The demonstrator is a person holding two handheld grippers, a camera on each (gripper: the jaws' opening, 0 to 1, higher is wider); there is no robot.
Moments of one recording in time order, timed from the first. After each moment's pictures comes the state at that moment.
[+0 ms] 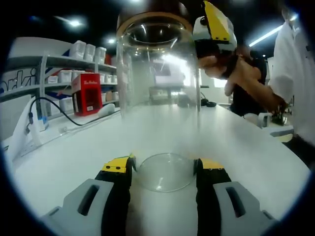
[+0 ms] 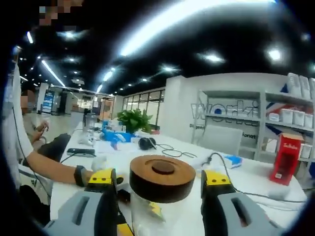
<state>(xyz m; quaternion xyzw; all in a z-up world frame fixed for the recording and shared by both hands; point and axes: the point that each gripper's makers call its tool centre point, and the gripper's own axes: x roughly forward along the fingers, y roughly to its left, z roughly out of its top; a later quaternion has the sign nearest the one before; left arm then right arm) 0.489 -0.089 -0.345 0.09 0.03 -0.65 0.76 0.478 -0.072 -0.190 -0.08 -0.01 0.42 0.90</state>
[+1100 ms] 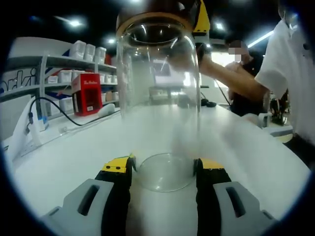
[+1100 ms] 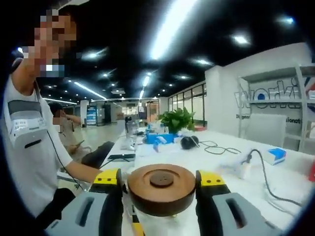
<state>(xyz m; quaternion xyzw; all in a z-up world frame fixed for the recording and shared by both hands) 0.491 -0.090 -0.345 0.09 0.03 -0.65 0.76 0.488 -0.066 -0.182 -0.03 0.04 0.58 0.81</state>
